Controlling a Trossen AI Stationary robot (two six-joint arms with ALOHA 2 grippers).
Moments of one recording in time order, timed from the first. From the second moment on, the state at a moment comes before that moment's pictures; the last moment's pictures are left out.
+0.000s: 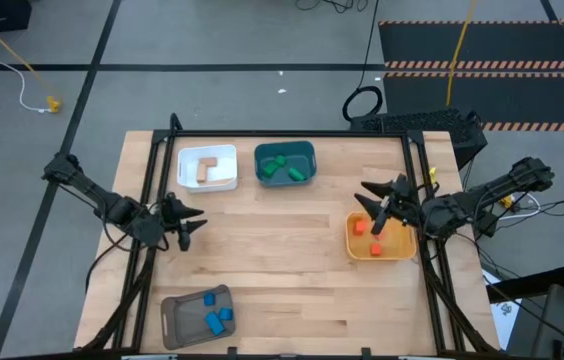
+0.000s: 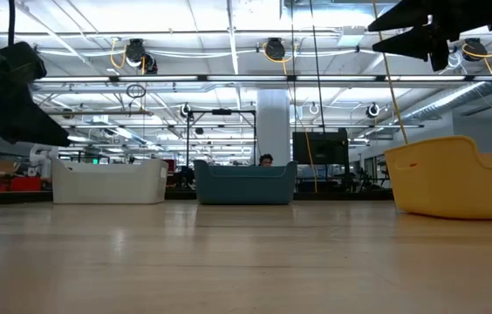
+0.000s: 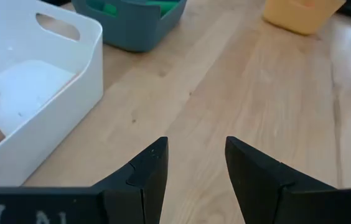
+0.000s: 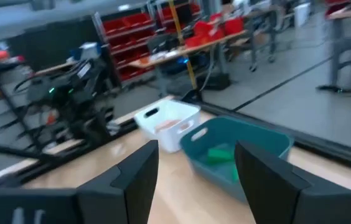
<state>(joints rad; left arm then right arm) -0.57 0.34 0.17 -0.55 -0.76 -0.75 0.41 0.63 0.39 0.13 0.91 0.37</state>
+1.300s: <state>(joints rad) -0.57 0.34 0.17 -0.46 -0.76 -0.63 0.27 0.63 0.38 0.17 1.08 0.01</state>
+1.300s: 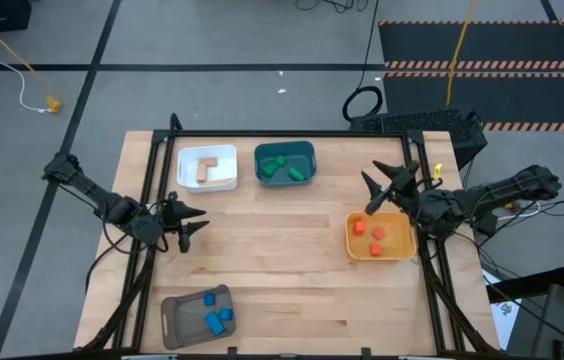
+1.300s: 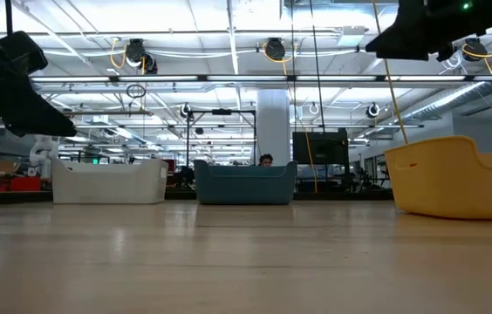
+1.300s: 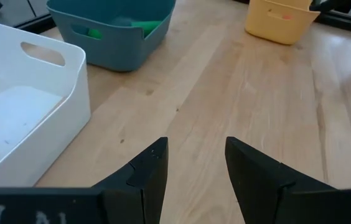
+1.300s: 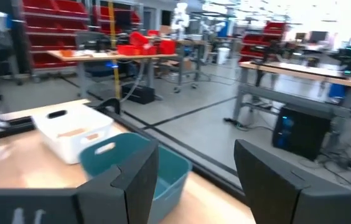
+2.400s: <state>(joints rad) -0.57 0.34 0.17 -0.45 -0.76 -0.63 0.13 0.57 0.02 0.50 0.93 0.25</state>
